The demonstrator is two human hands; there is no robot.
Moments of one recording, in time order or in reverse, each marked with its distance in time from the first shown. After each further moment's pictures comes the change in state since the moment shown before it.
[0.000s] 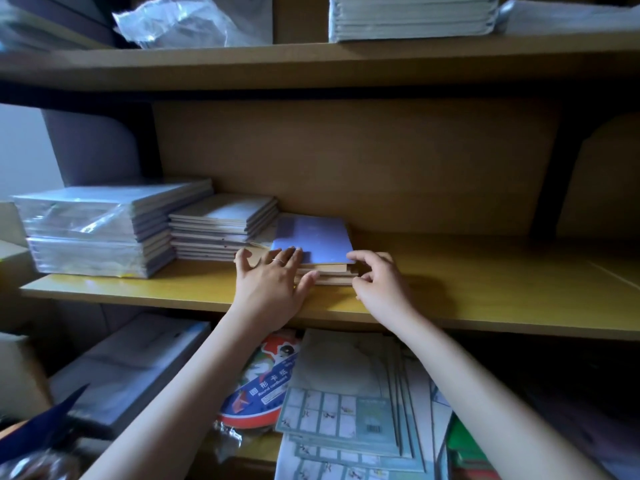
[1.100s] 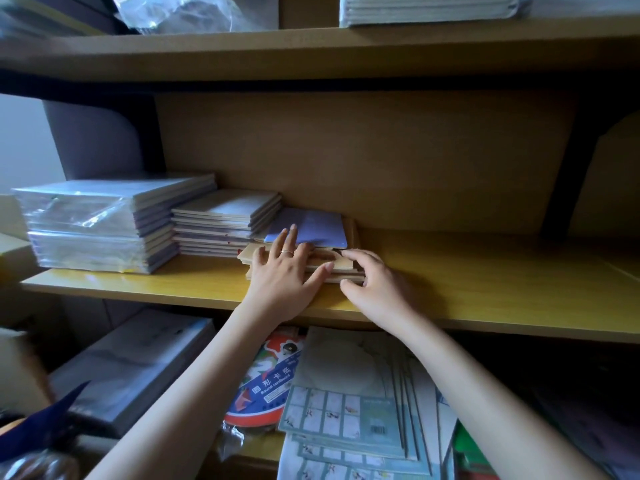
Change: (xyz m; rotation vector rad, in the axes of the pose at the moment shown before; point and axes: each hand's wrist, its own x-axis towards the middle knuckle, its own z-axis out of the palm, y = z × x) left_hand 0.015 0.002 0.012 -0.224 -0.013 -0.014; right_hand 0.000 -0.002 0.006 -0.179 -0.093 -0.060
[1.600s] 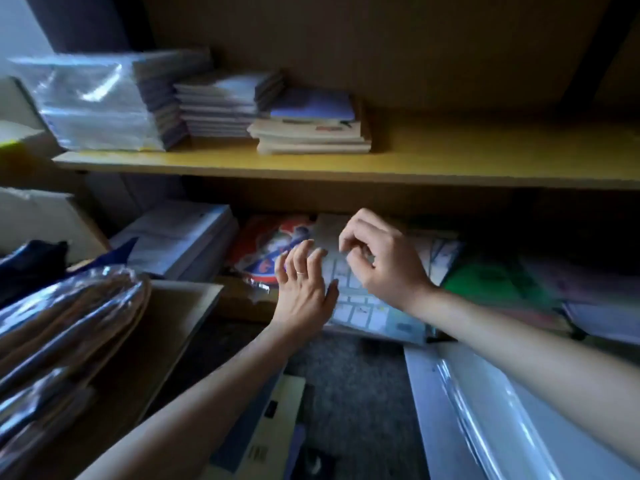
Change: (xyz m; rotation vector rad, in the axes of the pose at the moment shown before) left_hand -0.195 0.017 0.096 -0.087 0.143 0.071; right_hand -0.145 0.003 0.024 0.165 0.047 -0.465
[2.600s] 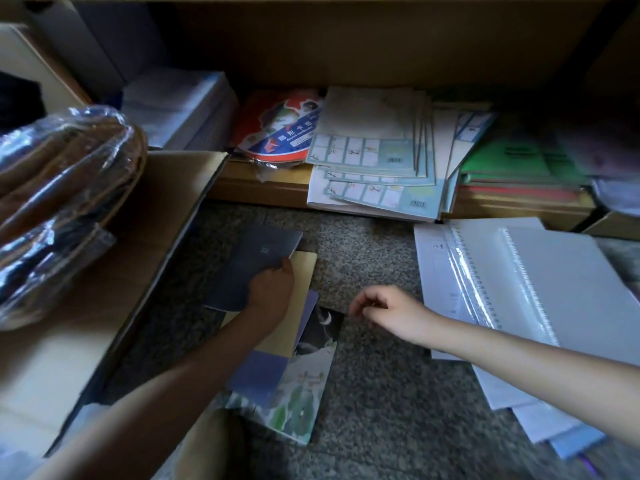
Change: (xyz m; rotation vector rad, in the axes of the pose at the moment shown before) left_hand -0.169 -0.025 -0.005 0.555 -0.976 -0.083; right_hand -0.201 -0.033 0.051 0.455 -0.748 0.921
